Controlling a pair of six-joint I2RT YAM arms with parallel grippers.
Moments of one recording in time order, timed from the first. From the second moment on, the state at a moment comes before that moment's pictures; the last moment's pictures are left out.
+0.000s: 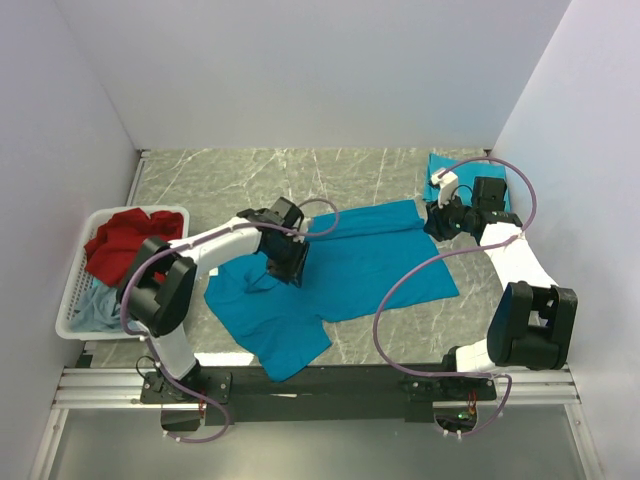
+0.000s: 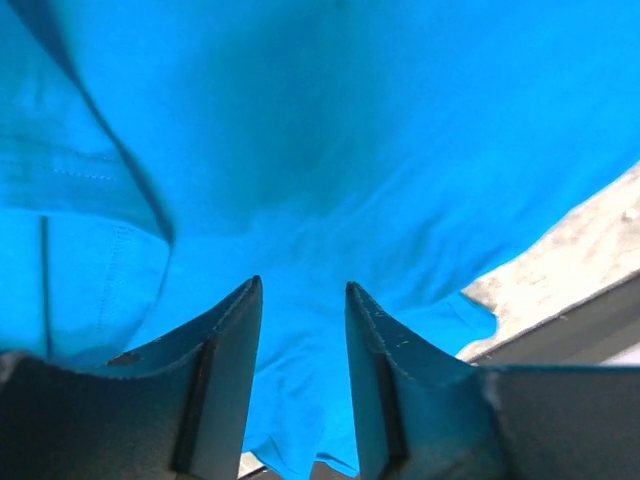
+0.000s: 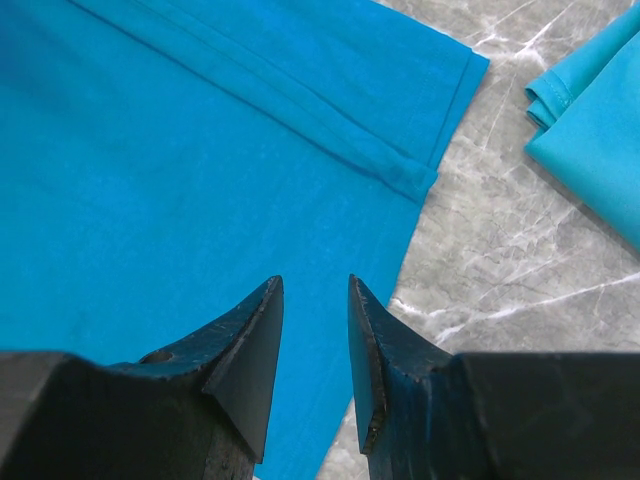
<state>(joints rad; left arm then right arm) -0.61 1.74 1.19 -0.69 0.23 -0.30 -0.15 1.42 1.01 -0.44 -0.57 -0.58</state>
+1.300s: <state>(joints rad) -0.44 1.83 1.33 -0.62 0.11 -0.34 -0.16 1.42 1.01 -0.44 -0.59 -0.58</state>
